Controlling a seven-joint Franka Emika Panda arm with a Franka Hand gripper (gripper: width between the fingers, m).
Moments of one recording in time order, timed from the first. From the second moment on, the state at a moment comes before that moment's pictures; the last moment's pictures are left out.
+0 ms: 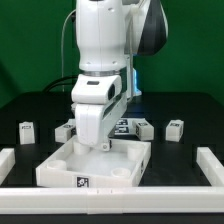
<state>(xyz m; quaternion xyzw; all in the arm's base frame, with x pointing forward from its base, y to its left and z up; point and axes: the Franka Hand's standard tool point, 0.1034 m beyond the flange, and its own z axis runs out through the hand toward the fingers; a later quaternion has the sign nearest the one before) 0.459 -0.026 0.009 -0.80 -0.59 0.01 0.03</state>
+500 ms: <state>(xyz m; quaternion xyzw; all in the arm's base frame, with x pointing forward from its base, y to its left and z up) 0.462 -0.027 0.009 -0.78 -0.63 0.01 0.03</state>
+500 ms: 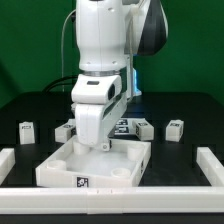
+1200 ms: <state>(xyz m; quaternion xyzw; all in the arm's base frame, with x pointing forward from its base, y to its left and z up) 0.480 0.031 0.012 -0.75 -0.67 0.02 0.02</state>
